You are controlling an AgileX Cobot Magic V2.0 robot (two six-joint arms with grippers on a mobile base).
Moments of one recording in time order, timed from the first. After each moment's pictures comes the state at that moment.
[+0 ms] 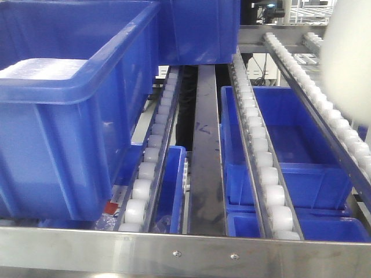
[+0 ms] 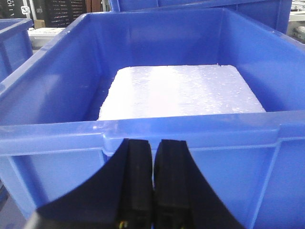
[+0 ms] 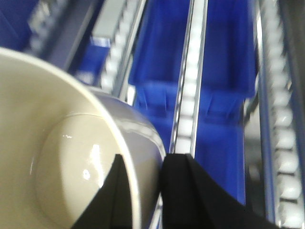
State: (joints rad) left arm -0.16 -0.01 0.01 -0.07 0.08 0.10; right arm 0.15 0.75 -0.66 -0.05 0.50 0.16
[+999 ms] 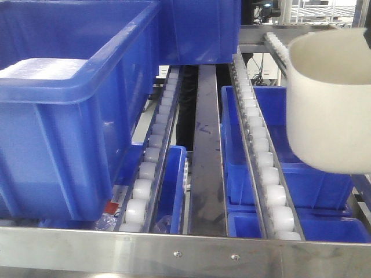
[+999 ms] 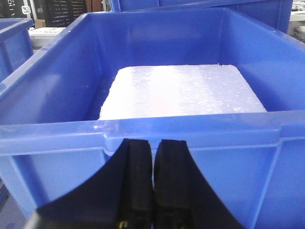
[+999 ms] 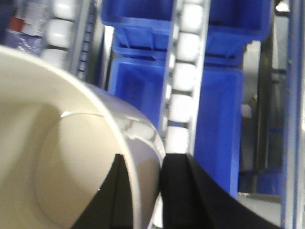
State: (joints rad) left arm -0.16 -0.01 0.01 -0.07 0.08 0.10; right arm 0.09 1.26 -0.82 -0.05 0.44 0.16
